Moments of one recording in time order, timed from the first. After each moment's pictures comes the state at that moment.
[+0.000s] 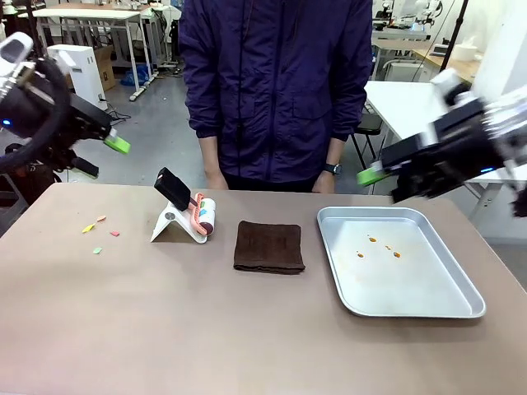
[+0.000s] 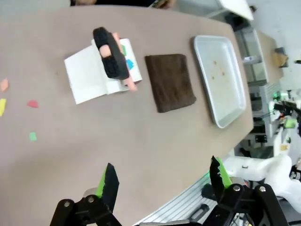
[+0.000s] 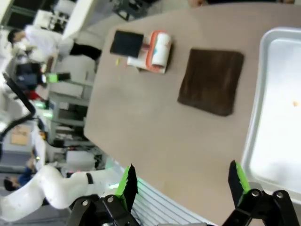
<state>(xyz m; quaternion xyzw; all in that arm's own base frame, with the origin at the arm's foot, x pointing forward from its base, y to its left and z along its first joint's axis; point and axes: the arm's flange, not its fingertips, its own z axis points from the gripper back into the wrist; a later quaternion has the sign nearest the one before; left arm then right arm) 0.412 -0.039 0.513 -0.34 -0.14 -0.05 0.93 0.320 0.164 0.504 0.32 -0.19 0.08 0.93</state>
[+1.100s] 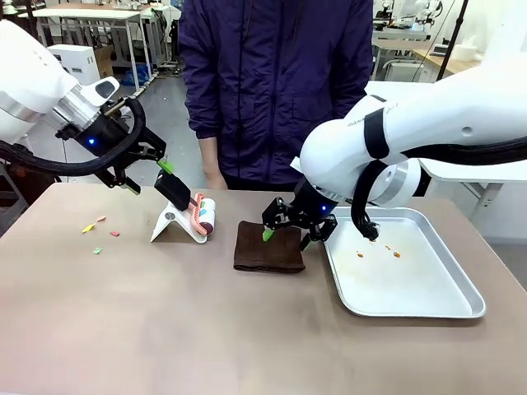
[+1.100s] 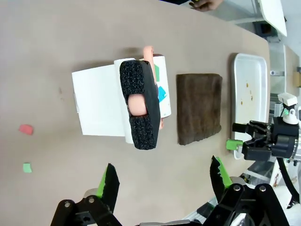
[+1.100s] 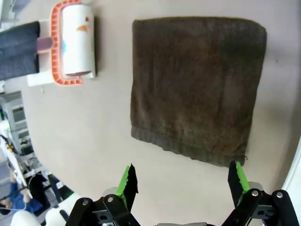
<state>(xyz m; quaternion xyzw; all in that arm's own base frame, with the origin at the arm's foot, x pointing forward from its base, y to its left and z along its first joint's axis) 0.509 -0.084 0.443 -0.31 -0.07 0.02 0.95 0.455 0.298 0.351 0.20 -0.03 0.03 0.98</state>
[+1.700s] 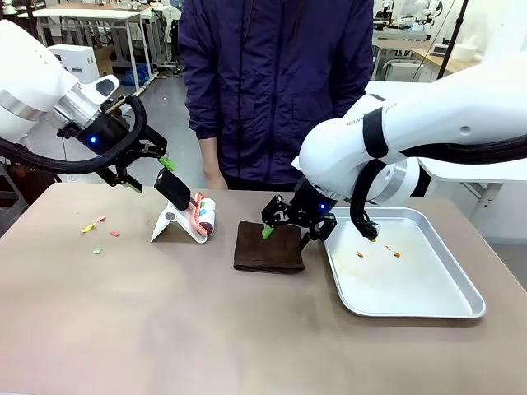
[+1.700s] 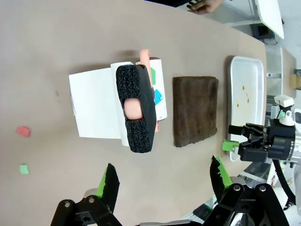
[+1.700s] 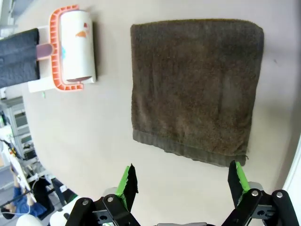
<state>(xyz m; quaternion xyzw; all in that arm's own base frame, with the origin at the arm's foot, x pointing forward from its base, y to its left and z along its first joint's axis) 0.511 -0.085 0.445 -0.31 -0.08 0.02 0.95 0.456 0.298 0.352 0.21 -0.03 0.02 0.98</state>
